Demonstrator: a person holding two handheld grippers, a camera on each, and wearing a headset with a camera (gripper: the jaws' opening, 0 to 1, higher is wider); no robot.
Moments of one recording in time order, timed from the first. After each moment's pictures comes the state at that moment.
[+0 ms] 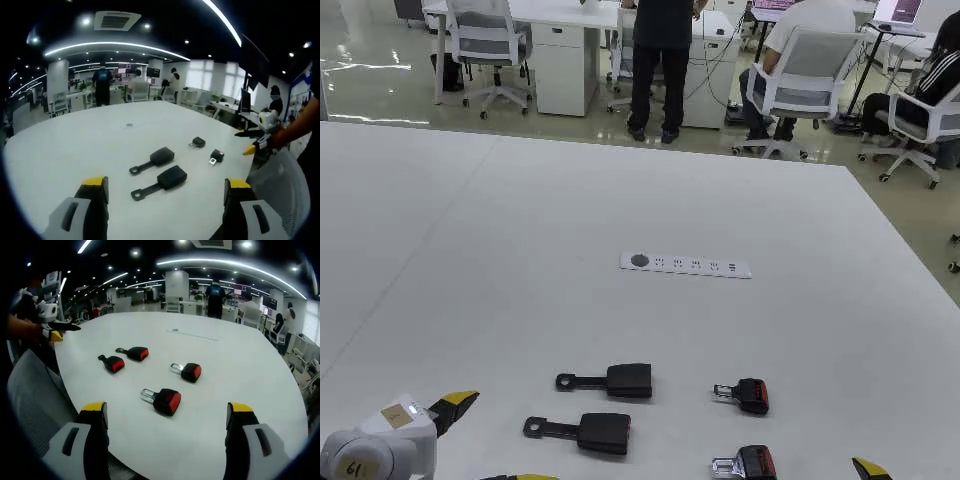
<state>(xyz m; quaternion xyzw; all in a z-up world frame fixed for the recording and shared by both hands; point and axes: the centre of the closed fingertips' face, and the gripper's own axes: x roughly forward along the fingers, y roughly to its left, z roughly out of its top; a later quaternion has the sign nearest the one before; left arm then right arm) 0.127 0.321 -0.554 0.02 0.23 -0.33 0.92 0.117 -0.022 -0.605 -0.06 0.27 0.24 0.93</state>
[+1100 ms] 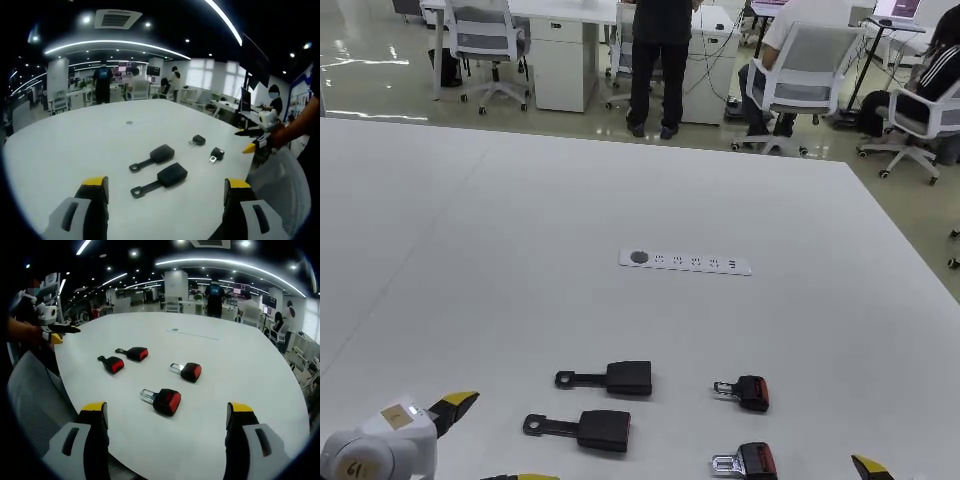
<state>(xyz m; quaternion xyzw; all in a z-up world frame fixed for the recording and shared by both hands) 0.128 0.323 -0.559 0.01 0.23 -0.32 0.92 0.118 -0.022 -0.603 -0.05 0.27 0.24 0.93</state>
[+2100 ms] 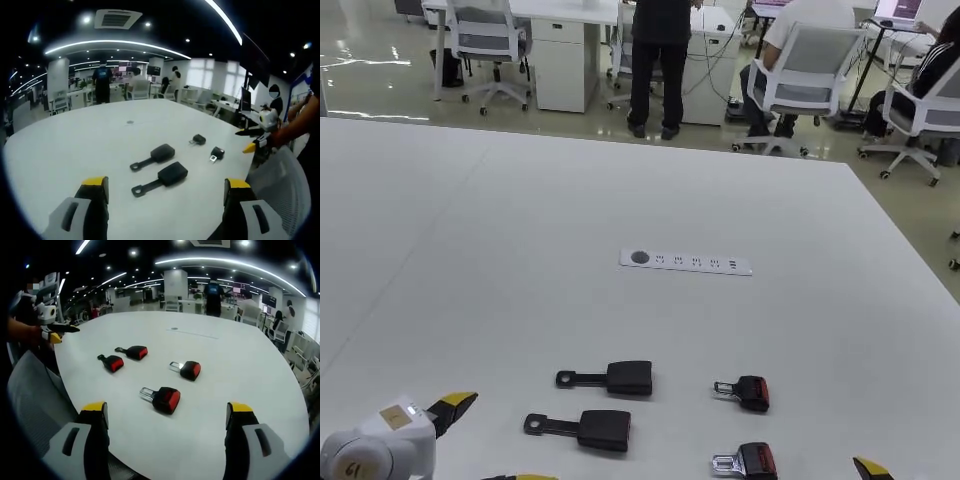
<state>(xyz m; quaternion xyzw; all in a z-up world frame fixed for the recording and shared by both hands) 0.121 0.321 -0.552 0.01 0.23 -0.32 0.92 0.114 -0.024 -0.606 -0.05 0.27 0.24 0.93</state>
